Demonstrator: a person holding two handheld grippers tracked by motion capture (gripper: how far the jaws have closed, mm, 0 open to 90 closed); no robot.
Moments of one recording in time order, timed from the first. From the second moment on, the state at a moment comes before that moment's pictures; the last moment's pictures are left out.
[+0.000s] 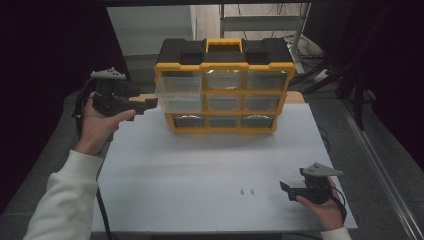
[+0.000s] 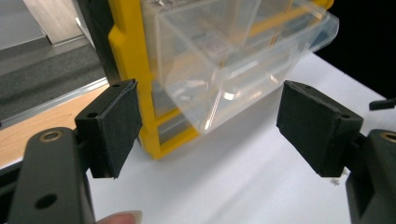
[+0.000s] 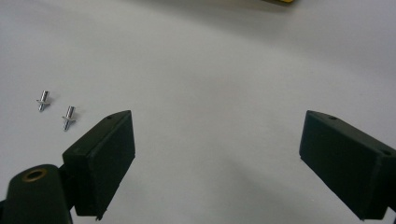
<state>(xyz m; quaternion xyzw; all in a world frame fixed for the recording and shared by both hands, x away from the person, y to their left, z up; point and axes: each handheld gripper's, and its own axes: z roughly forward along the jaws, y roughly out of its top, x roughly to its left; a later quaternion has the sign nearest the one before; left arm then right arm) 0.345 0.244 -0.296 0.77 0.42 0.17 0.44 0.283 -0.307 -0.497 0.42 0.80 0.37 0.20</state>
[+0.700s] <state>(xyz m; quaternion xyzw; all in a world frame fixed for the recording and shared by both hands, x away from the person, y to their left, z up) 0.317 0.257 -0.374 0.78 0.44 0.16 0.42 0.282 -0.307 -0.497 0.42 0.80 0.37 0.20</state>
